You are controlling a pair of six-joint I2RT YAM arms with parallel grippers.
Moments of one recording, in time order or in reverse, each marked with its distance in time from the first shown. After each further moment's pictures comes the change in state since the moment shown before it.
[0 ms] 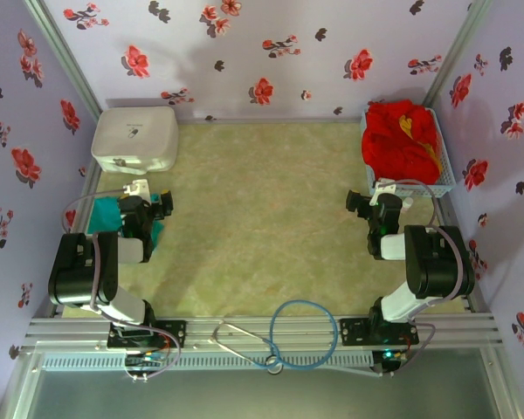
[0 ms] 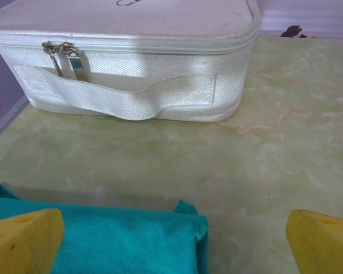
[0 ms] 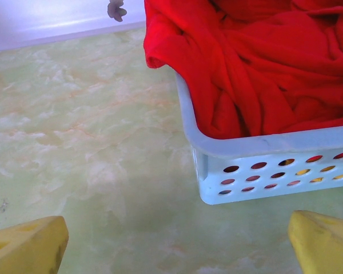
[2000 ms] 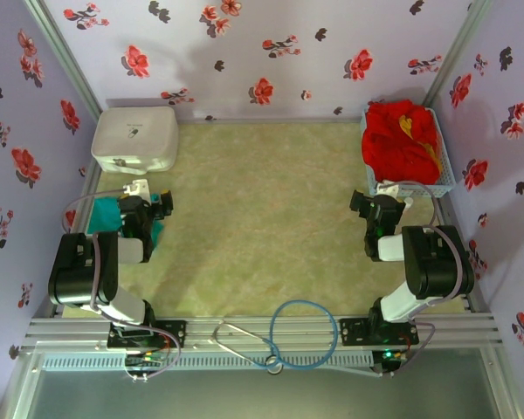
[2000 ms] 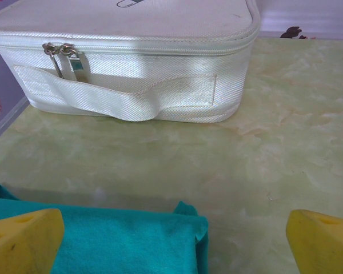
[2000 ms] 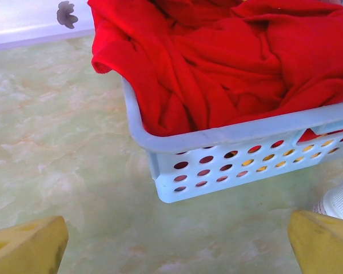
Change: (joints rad) left arm 0.000 0.000 0.000 0.003 0.000 0.000; right arm 0.042 0.000 -0.013 0.013 0.204 0.025
